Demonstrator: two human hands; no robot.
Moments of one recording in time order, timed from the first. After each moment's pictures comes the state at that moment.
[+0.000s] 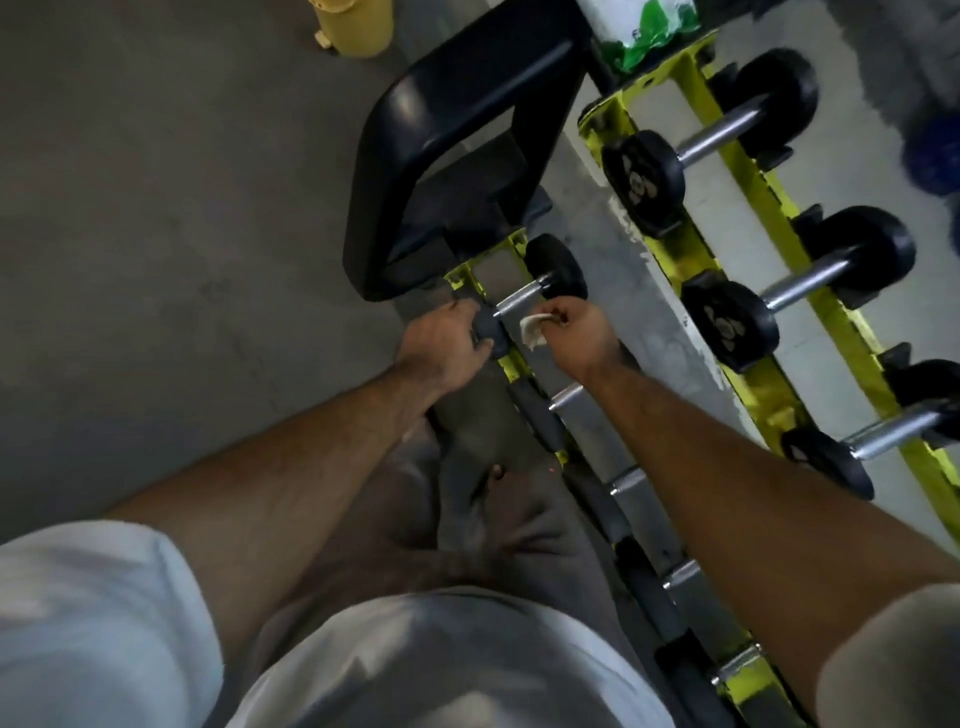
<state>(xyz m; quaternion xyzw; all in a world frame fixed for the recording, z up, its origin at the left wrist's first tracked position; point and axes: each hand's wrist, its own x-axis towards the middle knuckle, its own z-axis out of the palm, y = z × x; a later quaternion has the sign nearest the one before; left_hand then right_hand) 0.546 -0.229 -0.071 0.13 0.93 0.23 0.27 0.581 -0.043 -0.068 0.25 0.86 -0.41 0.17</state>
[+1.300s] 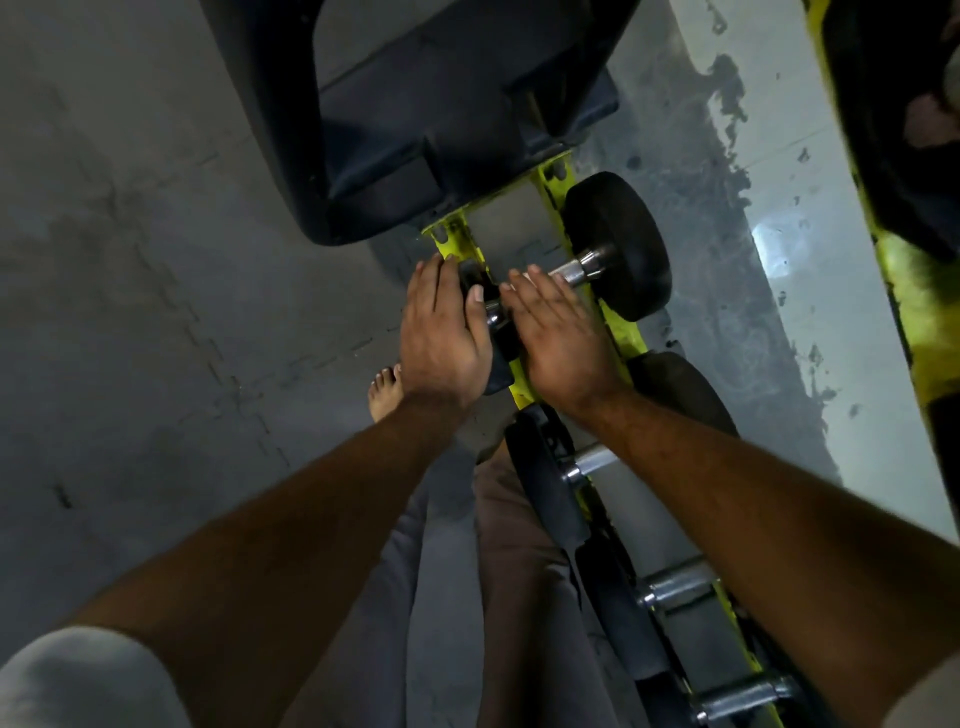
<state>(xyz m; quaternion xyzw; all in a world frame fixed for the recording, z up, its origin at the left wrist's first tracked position) 0.499 -0.143 -0.360 -0.05 0.94 0.32 0.06 0.515 0.012 -0.372 -0.17 0.97 -0.13 0.10</state>
